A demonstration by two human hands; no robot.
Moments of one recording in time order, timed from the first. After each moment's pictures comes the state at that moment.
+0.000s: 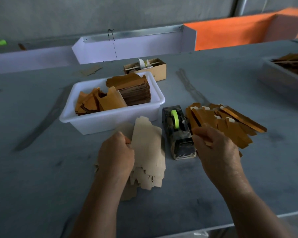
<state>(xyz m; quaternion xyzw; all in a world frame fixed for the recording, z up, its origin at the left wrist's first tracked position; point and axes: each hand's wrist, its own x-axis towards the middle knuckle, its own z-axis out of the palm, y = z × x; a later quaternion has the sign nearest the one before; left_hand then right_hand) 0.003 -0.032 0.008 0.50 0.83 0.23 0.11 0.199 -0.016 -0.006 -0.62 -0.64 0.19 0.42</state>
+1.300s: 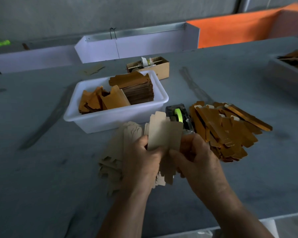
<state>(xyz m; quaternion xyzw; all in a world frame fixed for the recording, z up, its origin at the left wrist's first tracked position) 0.047 -0.050 0.001 0.41 0.69 0.47 0.38 0.168 -0.045 -0.013 -0.53 -0.63 0.38 0.43</state>
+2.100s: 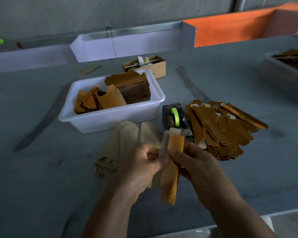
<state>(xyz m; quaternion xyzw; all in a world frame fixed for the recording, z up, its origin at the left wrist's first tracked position) 0.038 -0.061 0.009 0.47 0.64 0.36 0.49 0.175 -0.041 -0.019 -0.46 -0.43 0.65 0.43</state>
